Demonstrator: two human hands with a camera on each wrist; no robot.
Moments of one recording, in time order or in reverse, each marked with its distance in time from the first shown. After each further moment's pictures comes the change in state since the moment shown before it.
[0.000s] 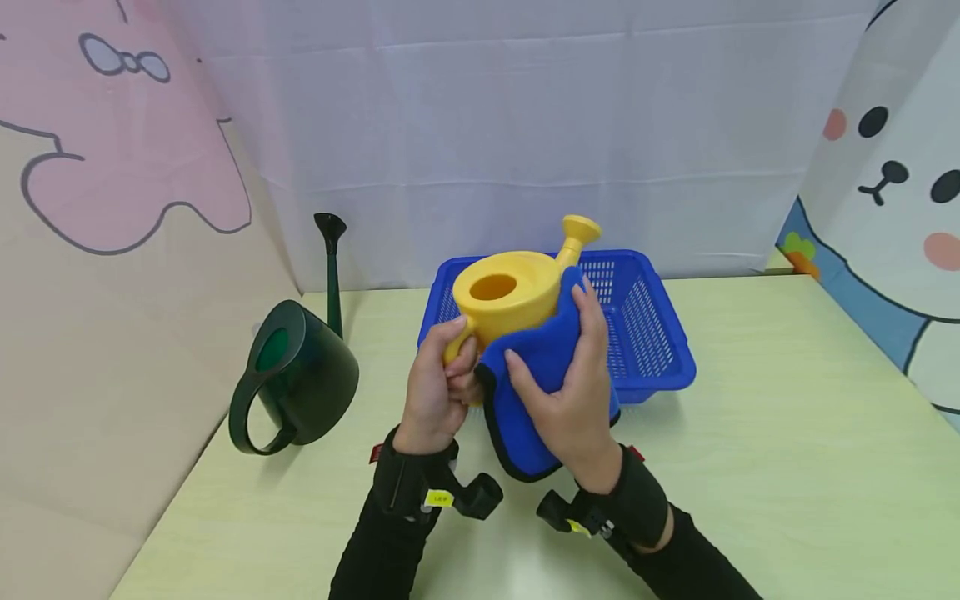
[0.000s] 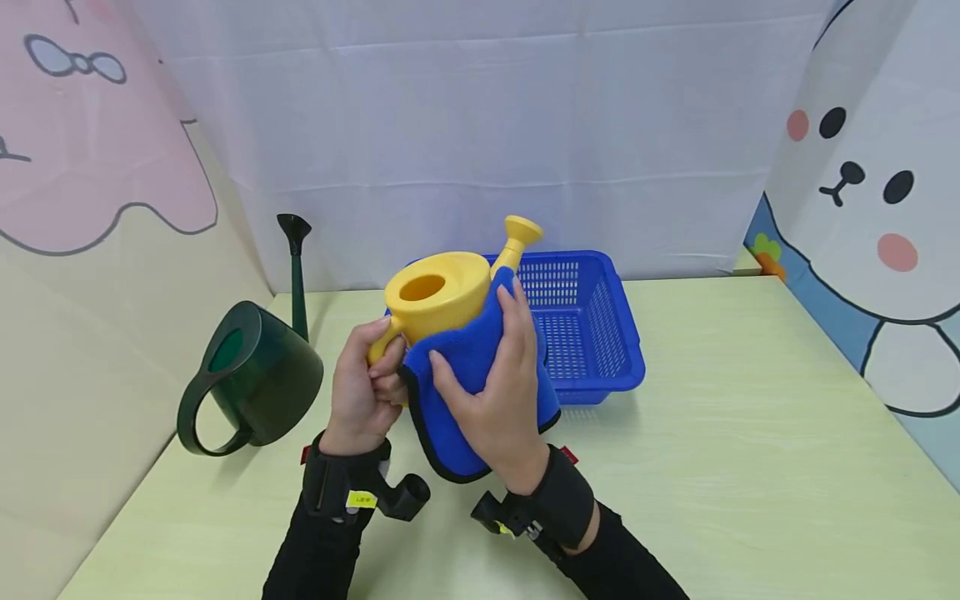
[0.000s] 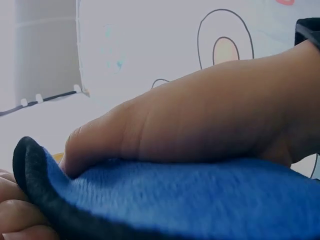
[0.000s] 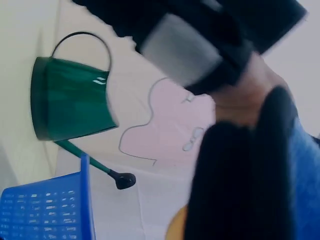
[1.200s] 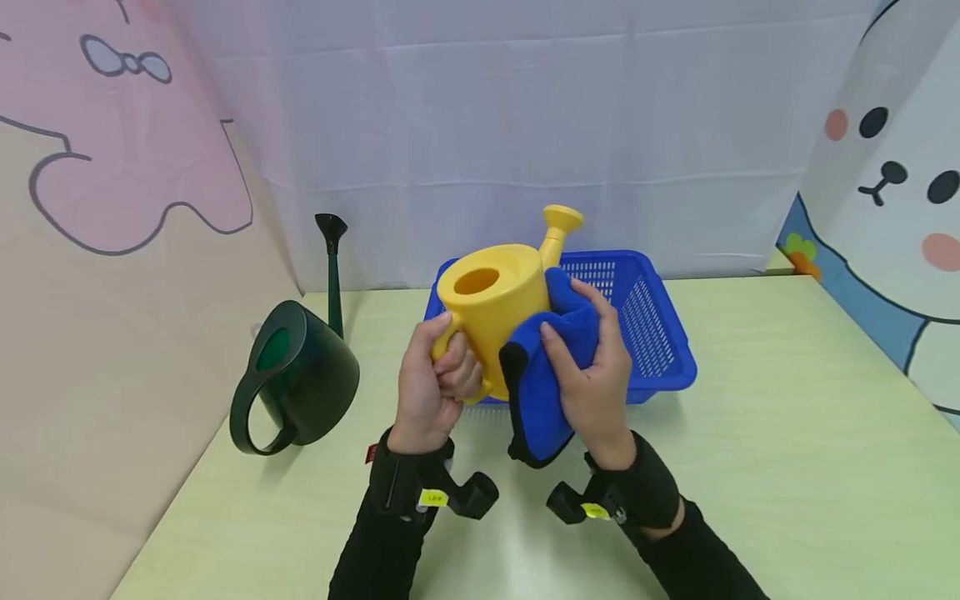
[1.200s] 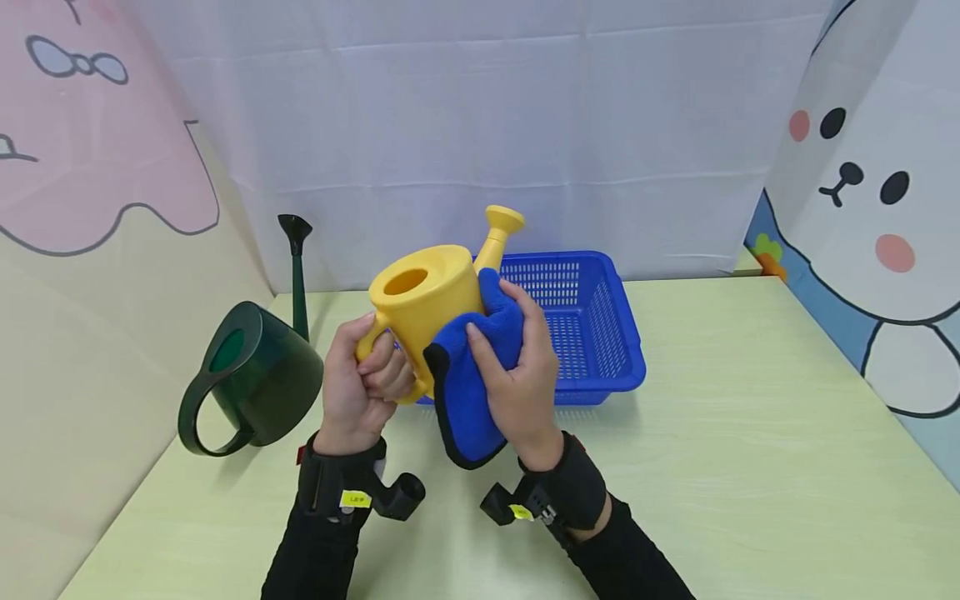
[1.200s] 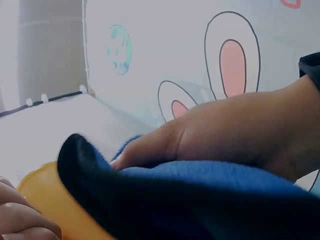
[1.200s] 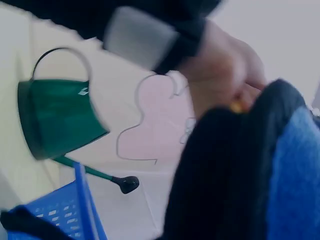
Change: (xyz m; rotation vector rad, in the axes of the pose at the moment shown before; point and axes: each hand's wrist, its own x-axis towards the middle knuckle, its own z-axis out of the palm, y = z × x) left_hand 0.002 0.001 -0.005 -0.075 -0.133 0.123; right_hand 0.013 0.013 -0.010 0.173 0.024 0.136
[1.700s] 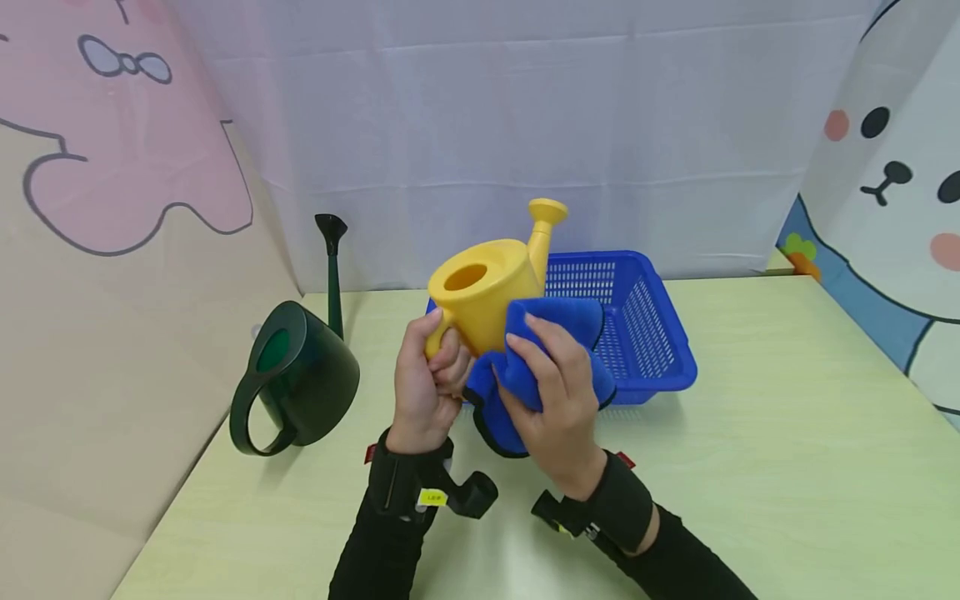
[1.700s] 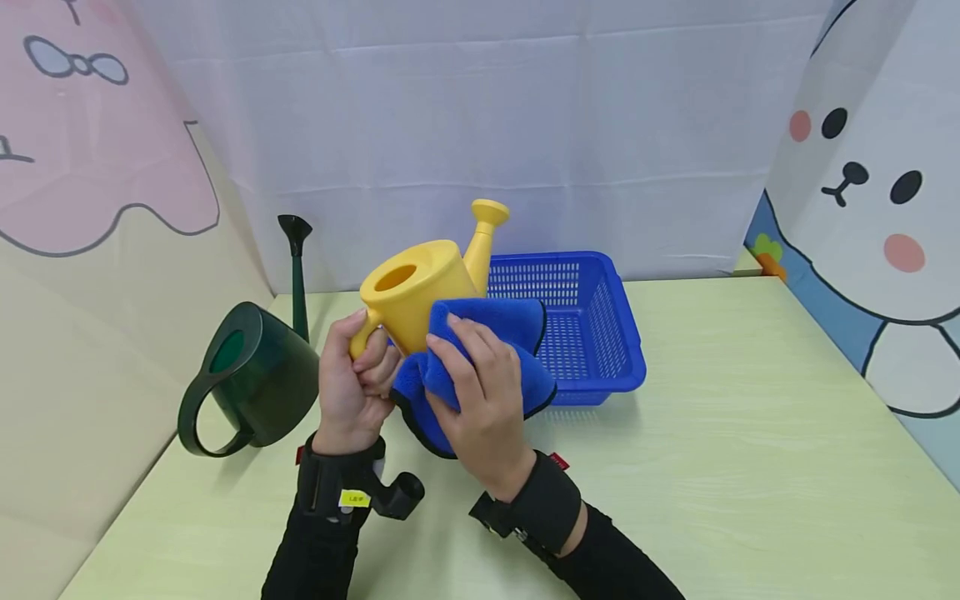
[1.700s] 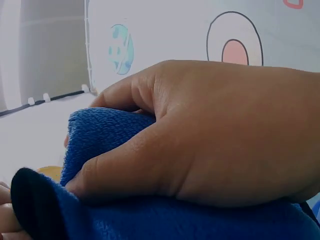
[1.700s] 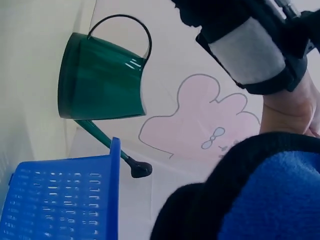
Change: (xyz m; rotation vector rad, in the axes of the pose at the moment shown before) left_hand 0.003 0.002 0.000 -0.030 0.075 0.055; right_hand -0.017 -0.002 0.025 -0.298 0.158 -0.677
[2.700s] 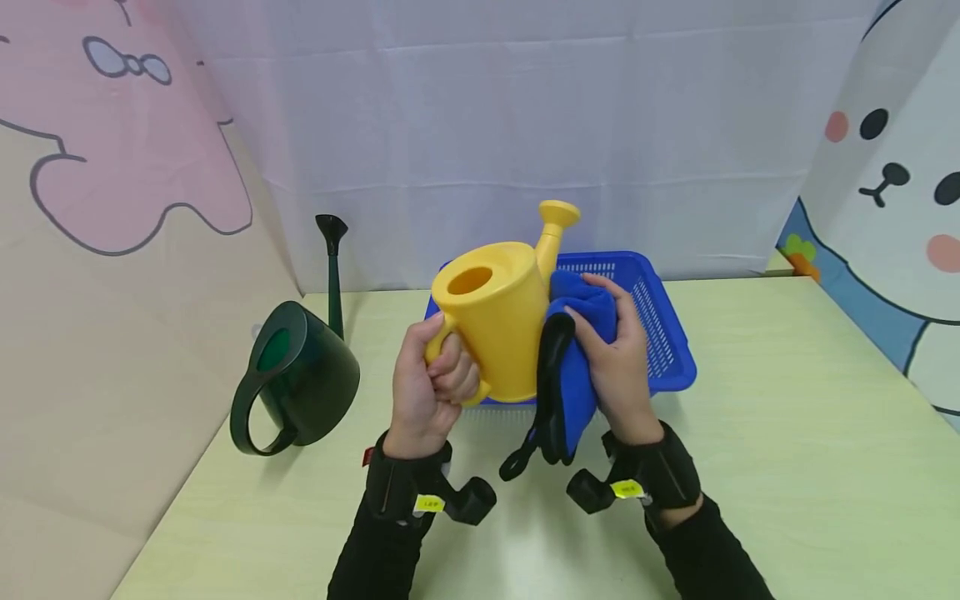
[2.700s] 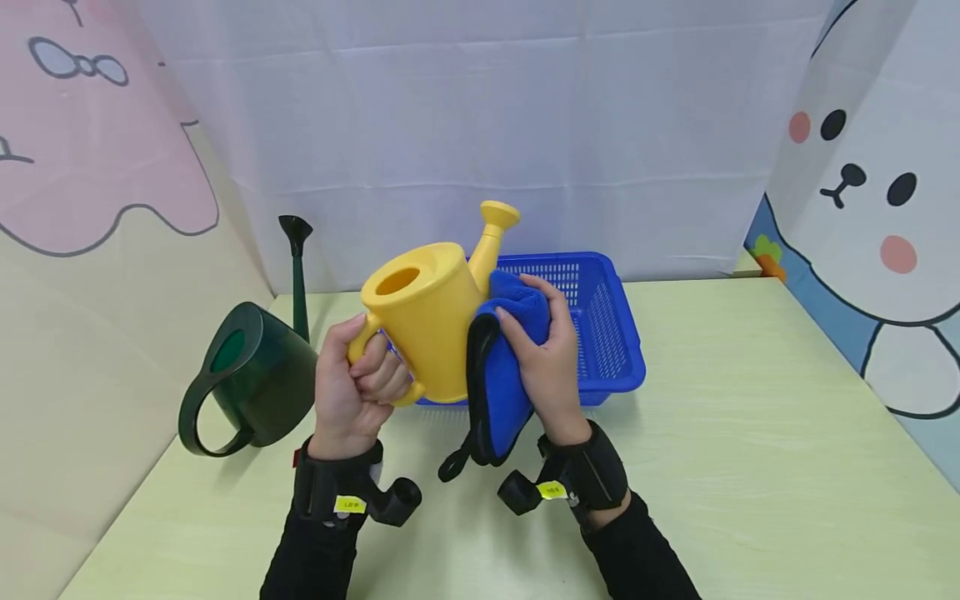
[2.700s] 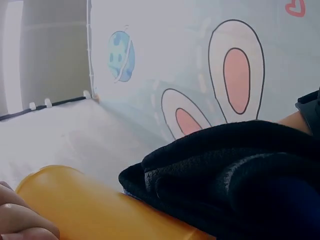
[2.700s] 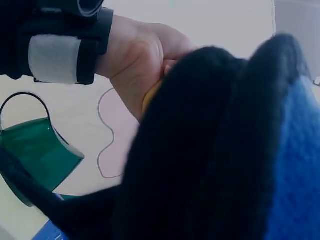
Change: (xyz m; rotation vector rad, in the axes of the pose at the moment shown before) left_hand -0.005 0.002 -0.001 -0.042 -0.102 -0.042; right_hand 0.026 0.044 -0.031 0.471 -0.235 1.073
